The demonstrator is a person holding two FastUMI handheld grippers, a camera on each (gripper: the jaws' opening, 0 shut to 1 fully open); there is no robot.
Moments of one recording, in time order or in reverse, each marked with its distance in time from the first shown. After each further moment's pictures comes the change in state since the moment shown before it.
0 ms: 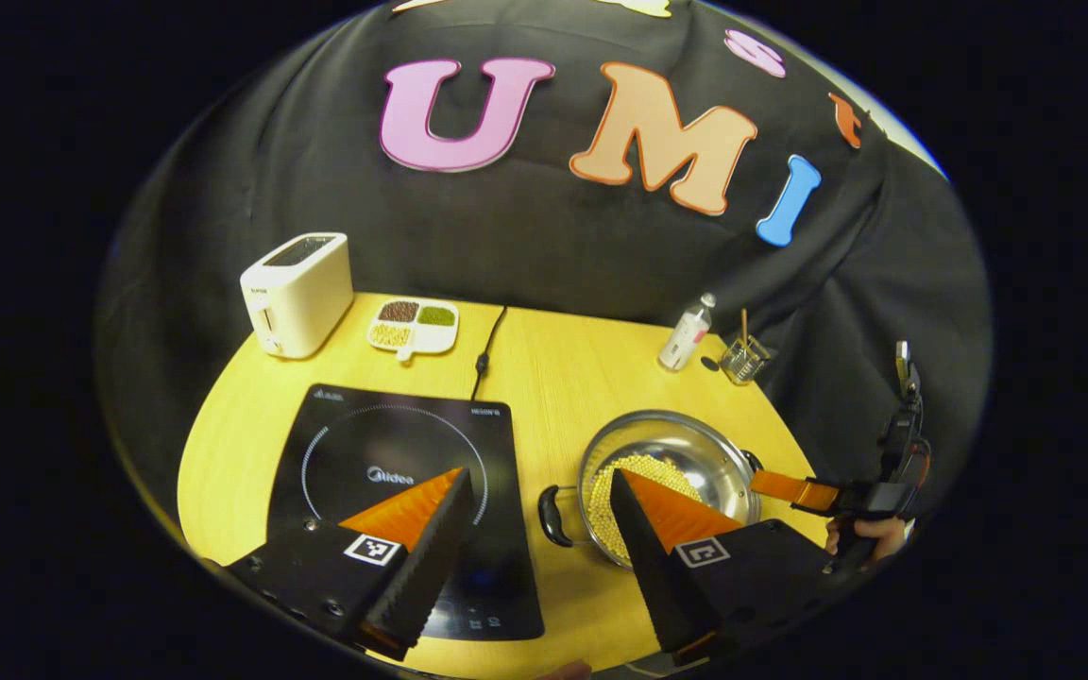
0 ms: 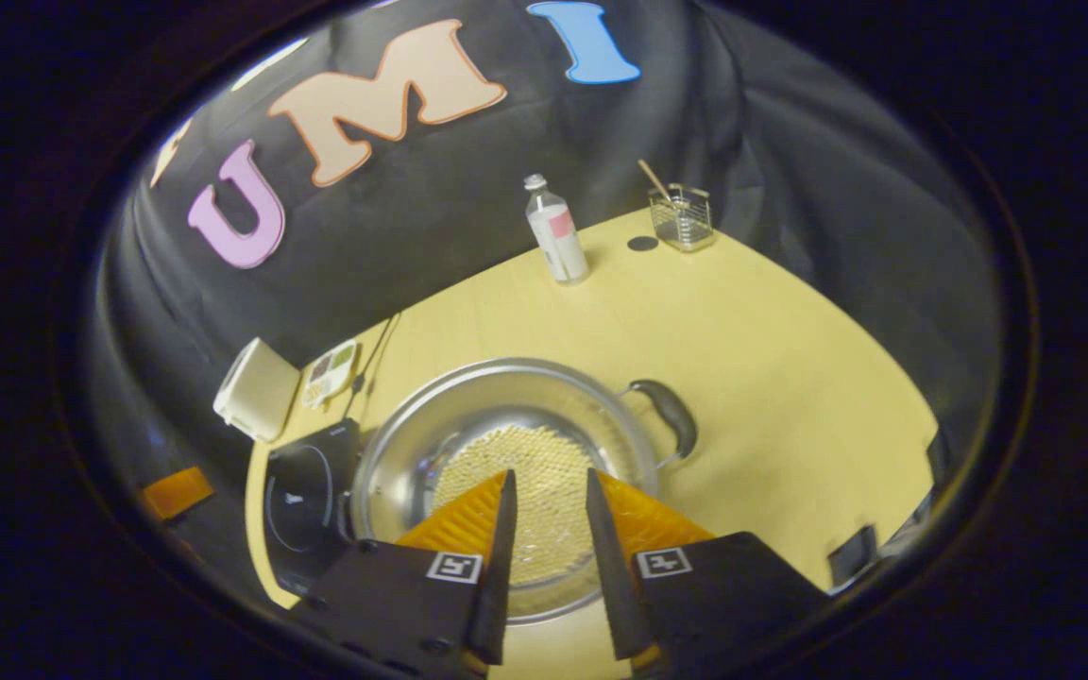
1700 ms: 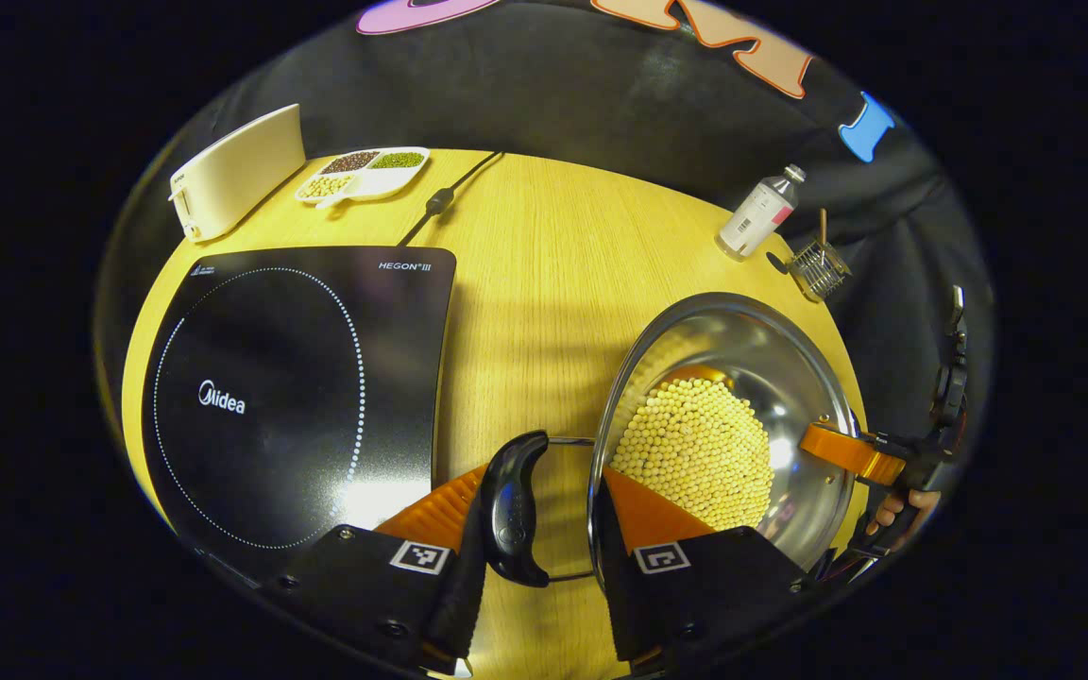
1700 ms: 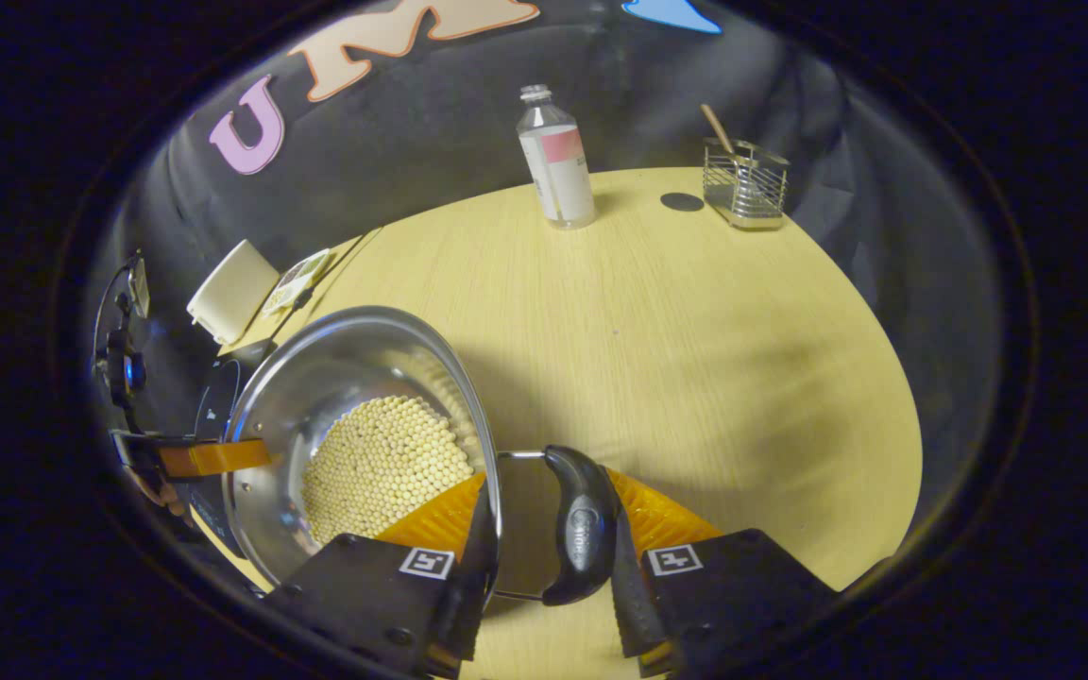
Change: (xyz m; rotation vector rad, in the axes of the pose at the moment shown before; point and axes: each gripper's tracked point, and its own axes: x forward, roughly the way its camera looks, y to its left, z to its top) left arm 0.133 -0.012 -0.104 -0.055 0.357 0.064; right arm 0.110 -0.063 -0.013 -0.158 0.217 0.124
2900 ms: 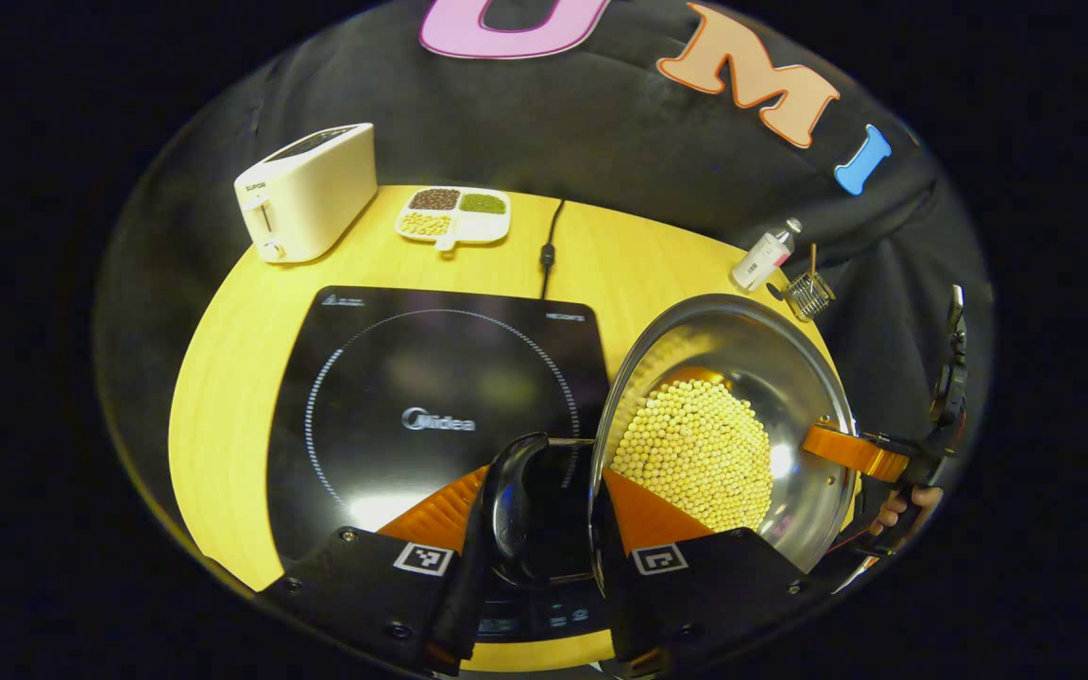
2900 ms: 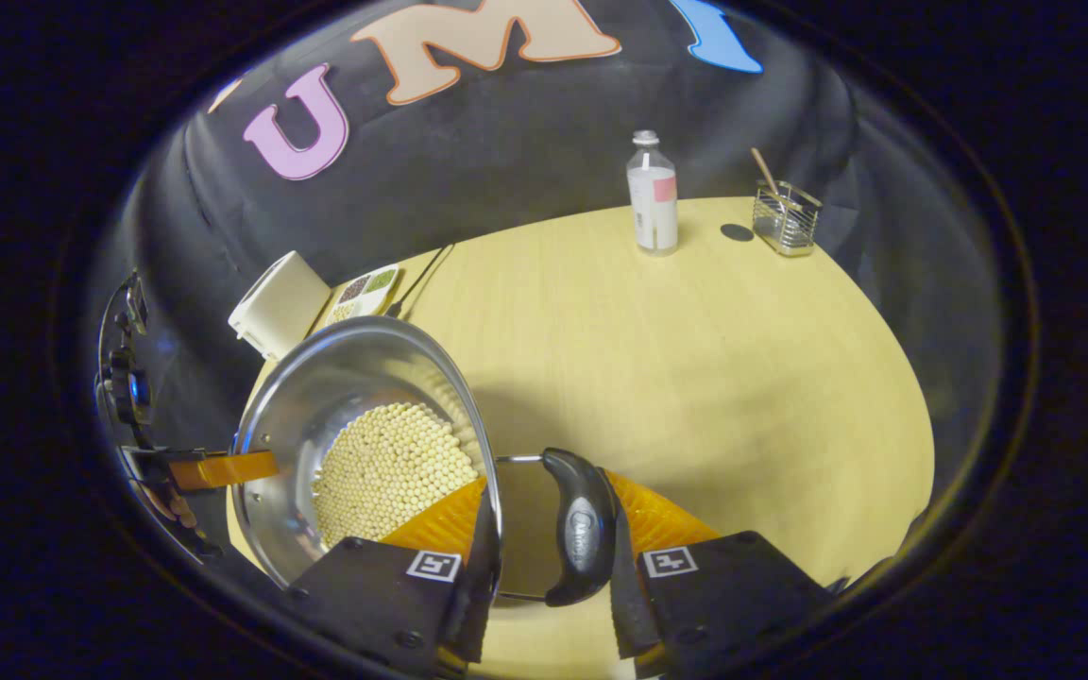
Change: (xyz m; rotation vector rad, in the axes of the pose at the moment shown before) left arm -0.104 0.127 0.026 0.014 -0.063 -0.034; right arm -0.064 0.165 -0.006 0.007 -0.063 -0.010
